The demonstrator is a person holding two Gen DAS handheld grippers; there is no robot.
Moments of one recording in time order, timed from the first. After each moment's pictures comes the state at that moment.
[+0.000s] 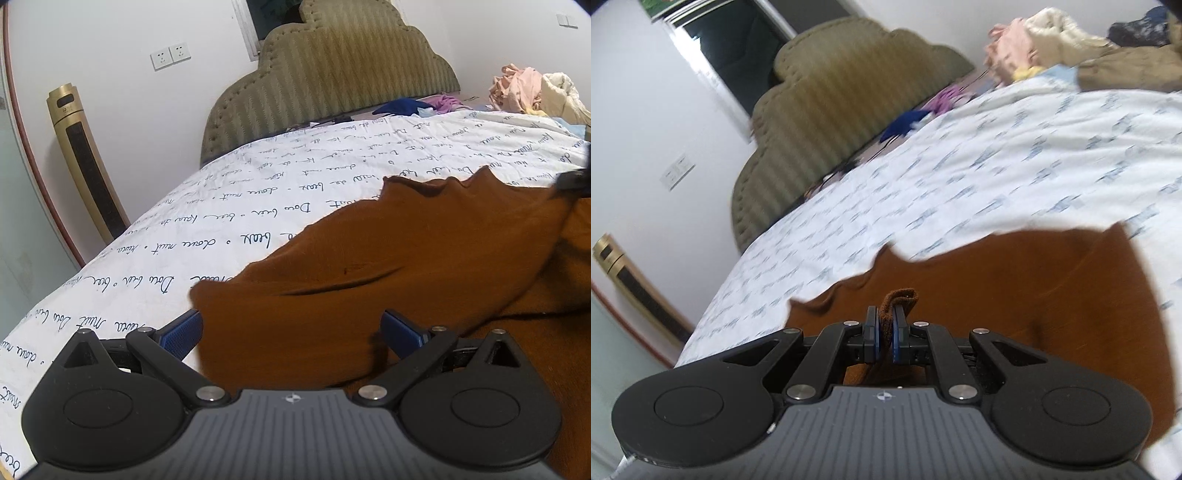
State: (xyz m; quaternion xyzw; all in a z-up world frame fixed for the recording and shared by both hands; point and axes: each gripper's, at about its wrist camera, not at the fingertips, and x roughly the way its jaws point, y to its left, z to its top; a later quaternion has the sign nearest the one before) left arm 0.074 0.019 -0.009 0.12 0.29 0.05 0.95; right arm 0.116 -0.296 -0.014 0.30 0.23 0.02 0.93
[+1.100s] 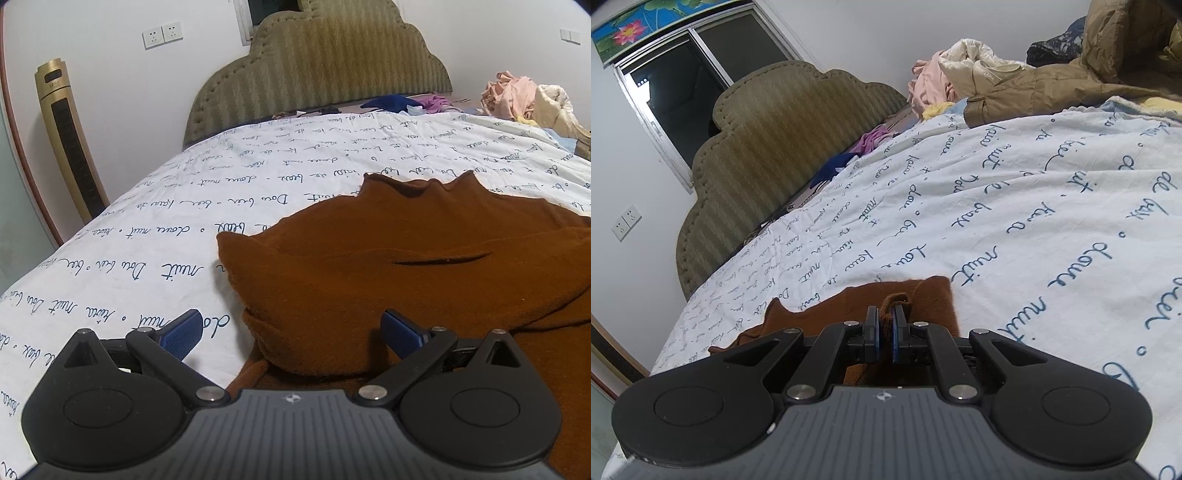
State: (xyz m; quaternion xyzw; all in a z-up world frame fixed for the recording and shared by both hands) left arm 0.081 0.012 -0.008 0.08 0.31 0.02 0.95; right arm 0.077 -0.383 -0.041 0.32 0.19 -0.08 0.92
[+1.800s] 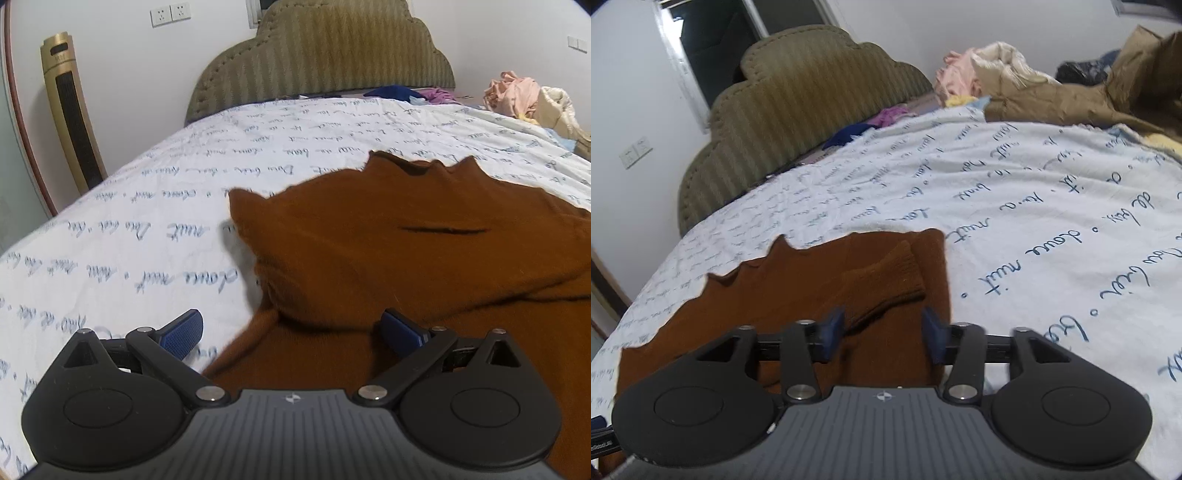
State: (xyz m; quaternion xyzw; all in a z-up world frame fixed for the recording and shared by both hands) left arm 0.059 0.030 -0.023 0.05 0.34 0.01 0.94; right arm 0.032 -0.355 -0.037 0.22 0.24 -0.05 0.95
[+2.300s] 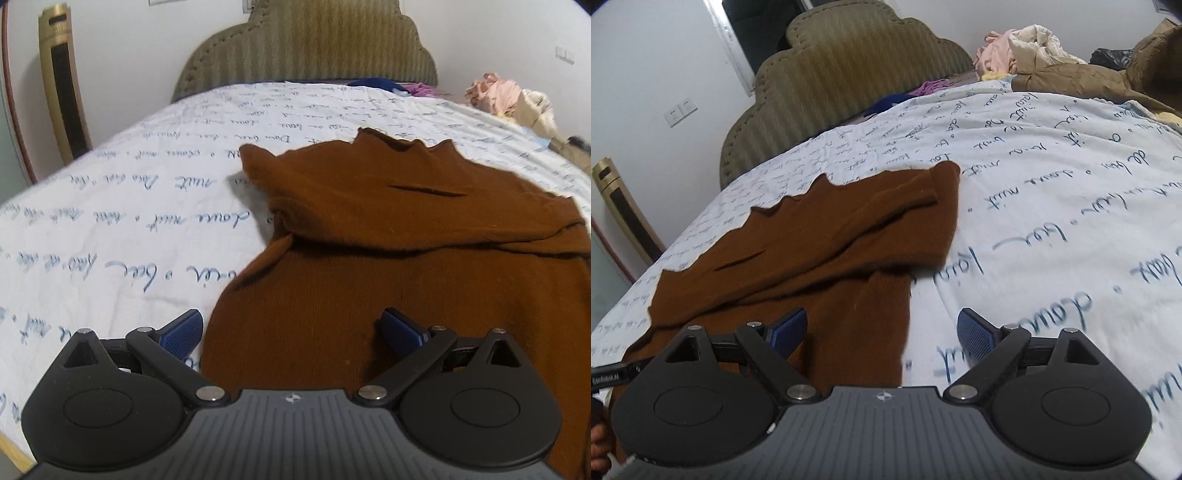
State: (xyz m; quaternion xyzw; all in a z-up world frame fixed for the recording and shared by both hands) left arm 0.017 0.065 -0.031 0.01 0.36 -0.03 0.93; right arm -0.039 -0.349 -0.059 0.20 0.27 0.03 0.94
